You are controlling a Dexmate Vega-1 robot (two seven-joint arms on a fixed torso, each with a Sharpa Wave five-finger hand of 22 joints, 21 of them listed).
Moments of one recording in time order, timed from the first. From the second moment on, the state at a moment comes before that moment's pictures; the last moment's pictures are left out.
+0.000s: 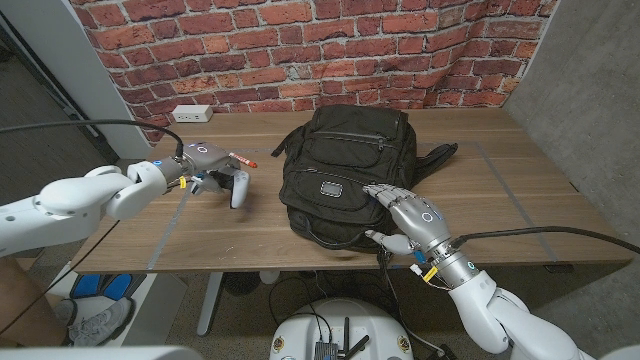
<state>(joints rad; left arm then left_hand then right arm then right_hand) 1.20 1.48 0.27 -1.99 0.62 0.10 0.09 0.98 -0.08 0.35 -0.17 0.21 0.54 -0.09 0.57 0.19 0.72 -0.15 0.28 0.25 0.70 -0.07 0.23 0.20 0.38 -0.04 0.19 0.17 -1.56 -0.91 -0.43 -2.25 -0.99 -0.24 -0.50 0.79 -0.12 0.39 -0.18 0.19 0.26 -0.06 0.27 0.19 0.34 -0.09 0.20 0.21 0.29 -0.04 0.28 0.23 0.41 -0.04 0.19 0.17</state>
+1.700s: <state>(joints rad) 1.18 1.43 0.29 -1.99 0.62 0.14 0.08 0.98 -0.08 0.36 -0.18 0.21 0.55 -0.09 0.57 0.20 0.73 -0.15 0.27 0.26 0.71 -0.07 0.22 0.20 0.38 -0.04 0.19 0.17 -1.48 -0.94 -0.50 -2.21 -1.02 -0.25 -0.59 0.89 -0.06 0.36 -0.15 0.18 0.54 -0.12 0.41 0.20 0.61 -0.14 0.28 0.25 0.50 -0.05 0.42 0.31 0.56 -0.05 0.22 0.18</state>
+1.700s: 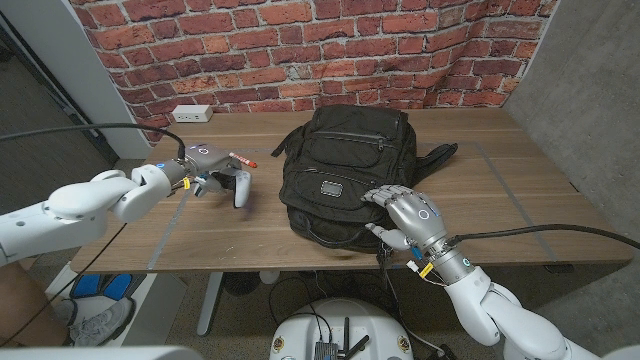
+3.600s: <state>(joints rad) 1.24 1.47 0.28 -2.03 0.57 0.23 0.13 0.98 -0.08 0.36 -0.18 0.21 0.56 -0.07 0.55 0.19 0.74 -0.14 0.25 0.26 0.72 -0.08 0.21 0.20 0.38 -0.04 0.19 0.17 -1.45 -0.92 -0.45 -2.20 -0.97 -0.19 -0.65 0.90 0.12 0.37 -0.15 0.18 0.89 -0.16 0.51 0.19 0.97 -0.18 0.34 0.23 0.68 -0.06 0.46 0.33 0.66 -0.06 0.25 0.18</state>
